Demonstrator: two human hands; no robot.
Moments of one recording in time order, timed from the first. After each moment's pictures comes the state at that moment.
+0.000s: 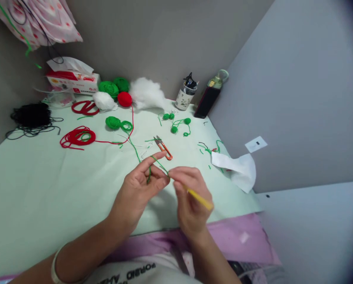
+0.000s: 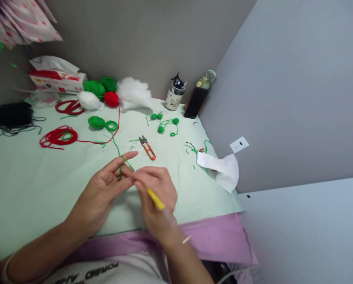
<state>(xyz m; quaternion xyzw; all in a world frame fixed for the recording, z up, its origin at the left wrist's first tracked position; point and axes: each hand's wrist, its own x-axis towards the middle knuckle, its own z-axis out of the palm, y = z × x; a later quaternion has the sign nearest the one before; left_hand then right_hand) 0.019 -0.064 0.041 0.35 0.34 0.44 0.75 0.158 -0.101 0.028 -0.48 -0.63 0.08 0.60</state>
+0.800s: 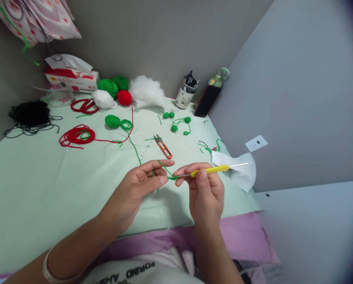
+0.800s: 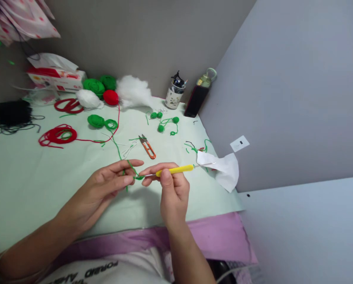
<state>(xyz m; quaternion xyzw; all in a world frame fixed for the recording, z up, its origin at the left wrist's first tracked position) 0.009 -0.057 0.049 0.38 0.35 0.36 0.78 0.170 -0.098 0.036 -0.43 -0.48 0.35 0.68</state>
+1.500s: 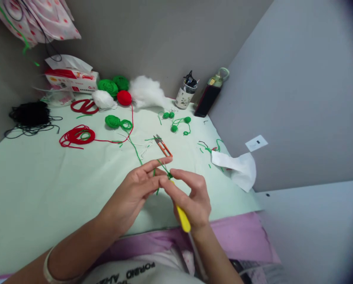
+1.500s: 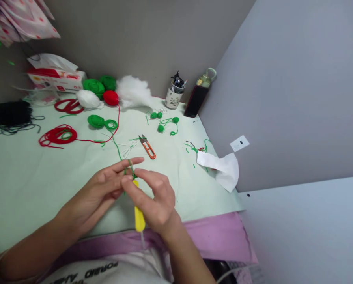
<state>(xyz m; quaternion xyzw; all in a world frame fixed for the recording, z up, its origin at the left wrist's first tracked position) 0.012 -0.058 0.048 0.31 0.32 0.37 0.81 0.172 -0.111 0.022 -0.46 -0.74 -0.07 0.49</state>
